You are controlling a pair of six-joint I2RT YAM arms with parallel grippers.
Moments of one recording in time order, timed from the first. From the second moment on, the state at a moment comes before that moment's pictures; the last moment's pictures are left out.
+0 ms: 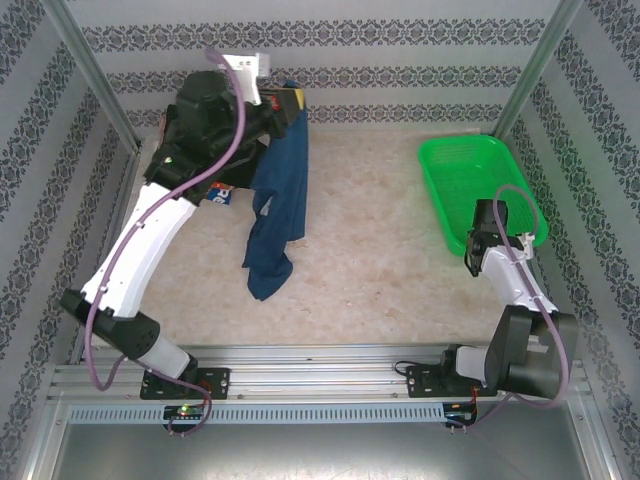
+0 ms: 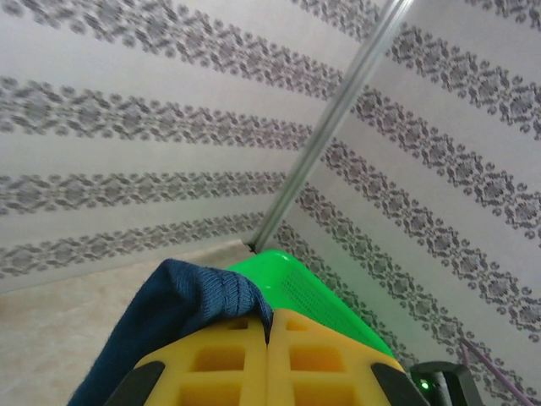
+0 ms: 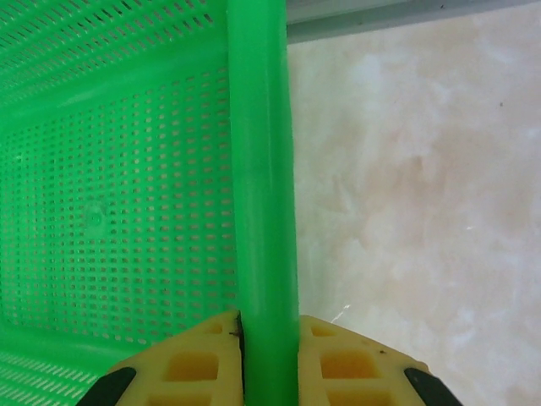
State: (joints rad) left arm -0.47 1.58 1.95 -0.44 0.26 -0.42; right arm -0.22 1.29 0.76 -0.49 0.32 1.35
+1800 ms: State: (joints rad) left arm -0.09 1.35 1.38 -0.52 -0.05 -0.53; right arm 0.60 1.57 0.99 -0.51 -0.30 0.51
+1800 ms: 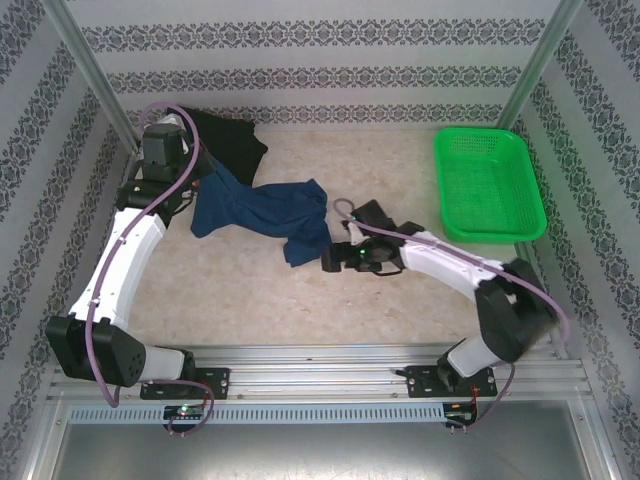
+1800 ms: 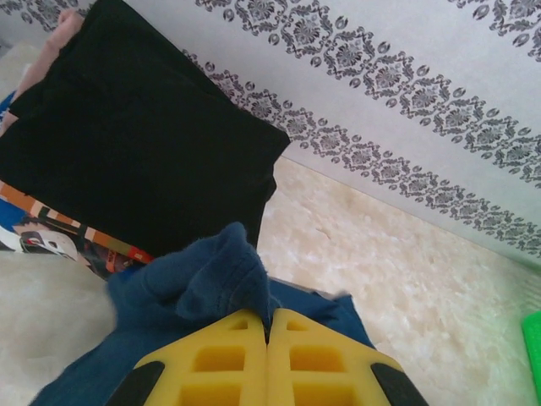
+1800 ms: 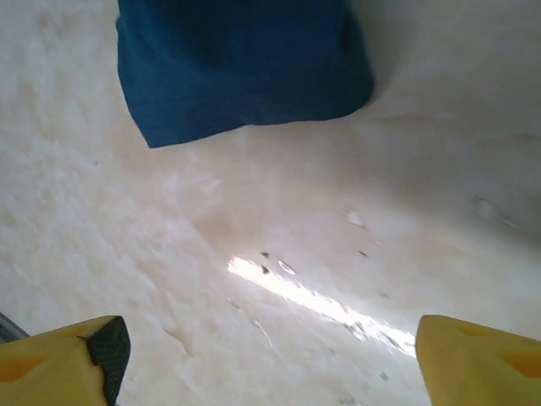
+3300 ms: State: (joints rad) left arm -0.09 1.08 1.51 -0.64 0.11 -0.47; right arm 0.22 1.26 1.31 -0.99 -0.67 0.51
